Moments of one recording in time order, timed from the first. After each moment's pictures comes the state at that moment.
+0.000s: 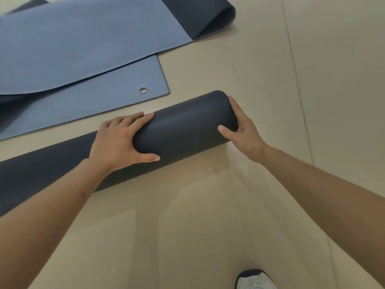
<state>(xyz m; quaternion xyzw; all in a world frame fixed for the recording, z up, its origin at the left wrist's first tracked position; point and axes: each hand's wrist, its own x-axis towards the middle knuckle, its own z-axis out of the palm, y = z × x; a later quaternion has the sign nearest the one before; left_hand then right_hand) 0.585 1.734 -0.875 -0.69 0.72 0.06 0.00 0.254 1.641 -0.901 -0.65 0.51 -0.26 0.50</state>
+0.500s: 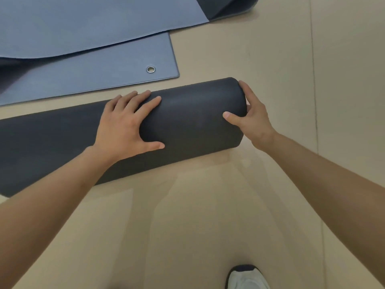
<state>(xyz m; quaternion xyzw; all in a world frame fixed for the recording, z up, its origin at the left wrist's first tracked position) 0.580 1.746 -0.884 -0.69 0.73 0.00 -0.03 0.271 1.628 -0.888 -0.62 0.53 -0.27 0.52</state>
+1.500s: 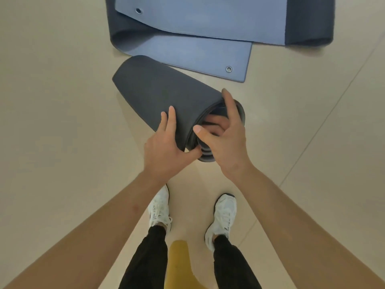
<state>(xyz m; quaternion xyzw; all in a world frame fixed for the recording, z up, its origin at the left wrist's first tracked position) 0.588 1.939 -0.543 -0.89 0.34 0.24 -0.20 0.489 1.828 -0.494 -0.55 0.49 -0.13 0.66</state>
